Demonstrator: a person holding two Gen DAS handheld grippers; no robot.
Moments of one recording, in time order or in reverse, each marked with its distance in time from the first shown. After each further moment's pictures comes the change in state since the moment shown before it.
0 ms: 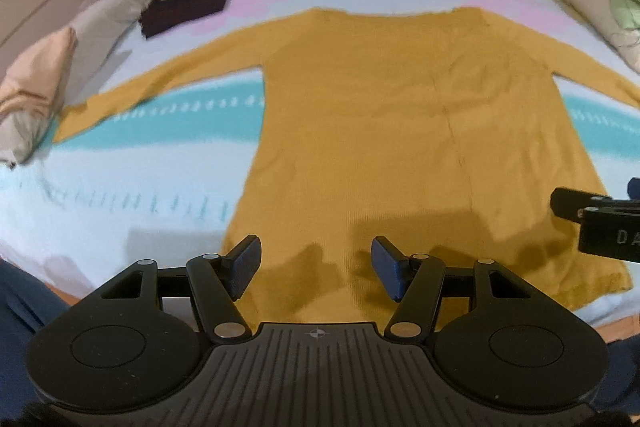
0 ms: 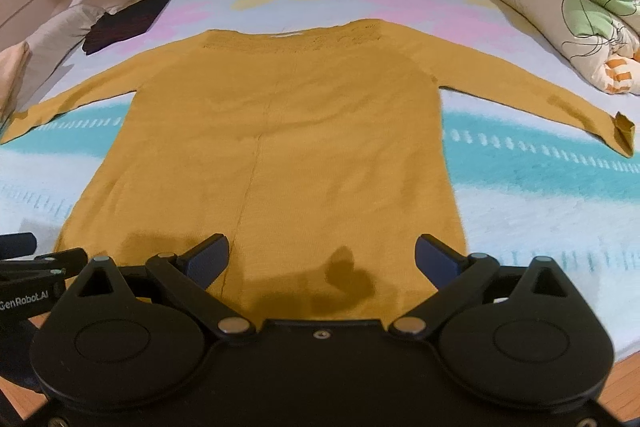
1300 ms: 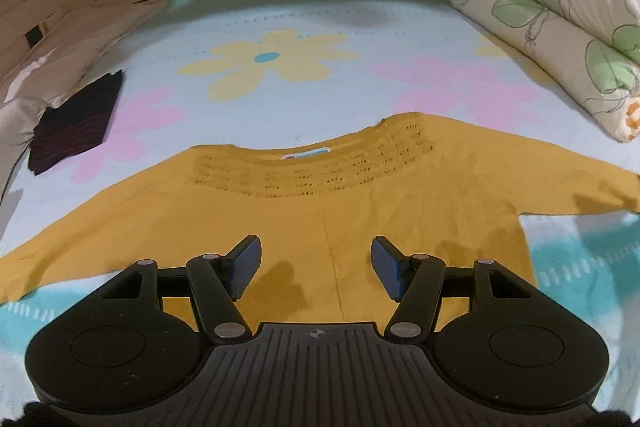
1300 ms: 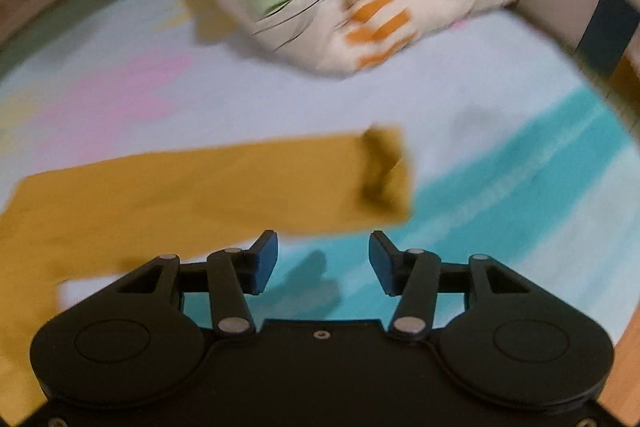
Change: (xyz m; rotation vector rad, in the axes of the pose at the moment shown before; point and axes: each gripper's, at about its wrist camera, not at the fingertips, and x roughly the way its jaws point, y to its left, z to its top) left arm 0.094 -0.093 0.163 0.142 -0.133 -0.100; right arm 0.082 -0.363 0.126 0.459 0.082 -0.372
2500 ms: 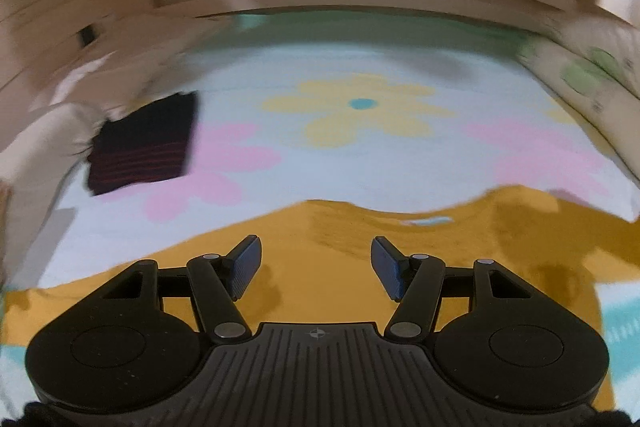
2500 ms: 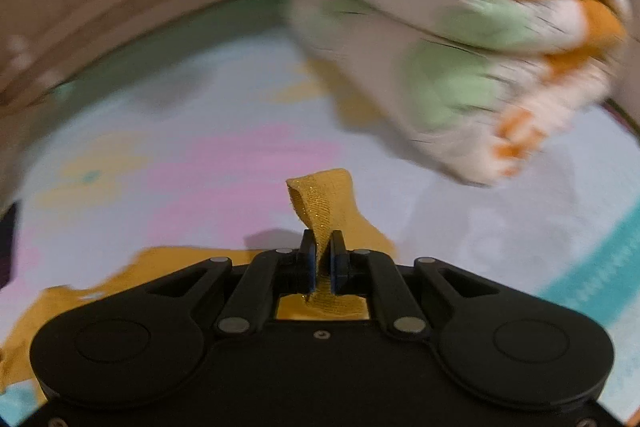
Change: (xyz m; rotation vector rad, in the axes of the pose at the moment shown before) left arm -0.002 0.132 0.042 -0.124 -0.062 0.085; right arm -0.071 0.129 0.054 -0.062 -0.099 0.286
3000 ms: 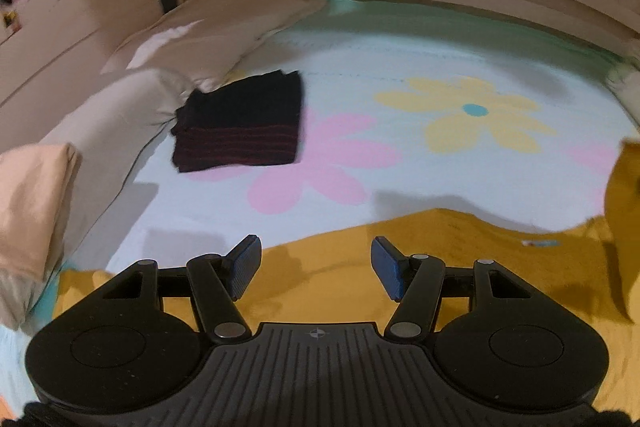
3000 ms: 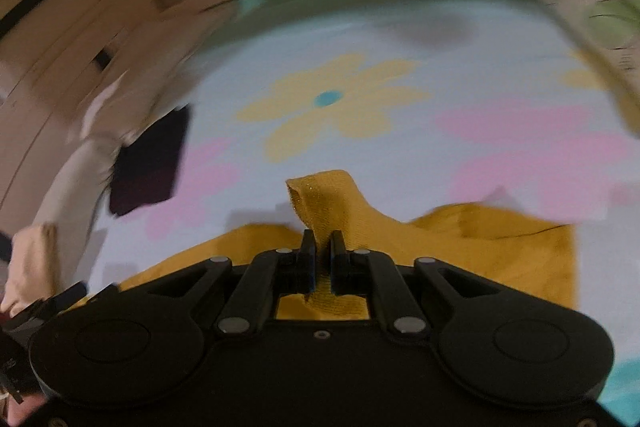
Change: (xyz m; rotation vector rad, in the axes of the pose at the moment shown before) left arm 0.020 0.081 0.012 -0.114 0.043 0.180; right arm 0.023 0.278 -0.053 -0.253 0.143 0.370
